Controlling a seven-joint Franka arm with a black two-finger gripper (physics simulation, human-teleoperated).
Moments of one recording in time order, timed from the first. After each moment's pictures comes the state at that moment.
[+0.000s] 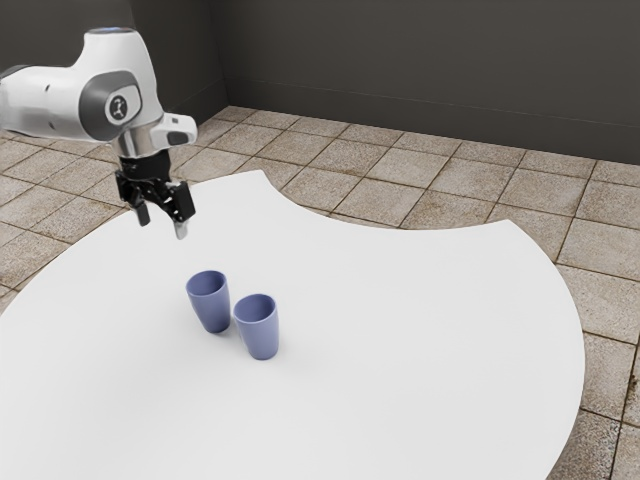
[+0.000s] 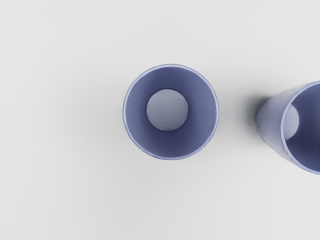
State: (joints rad) arm -0.18 0.07 0.34 -1.85 -0.01 1.86 0.23
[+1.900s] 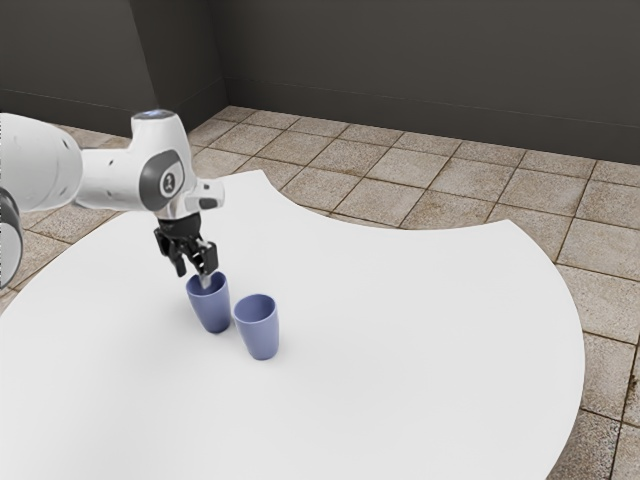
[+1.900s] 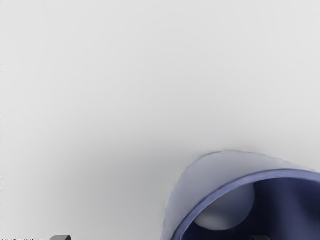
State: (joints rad) arm -0.12 0.39 0.34 -1.83 -0.13 2.14 0.37
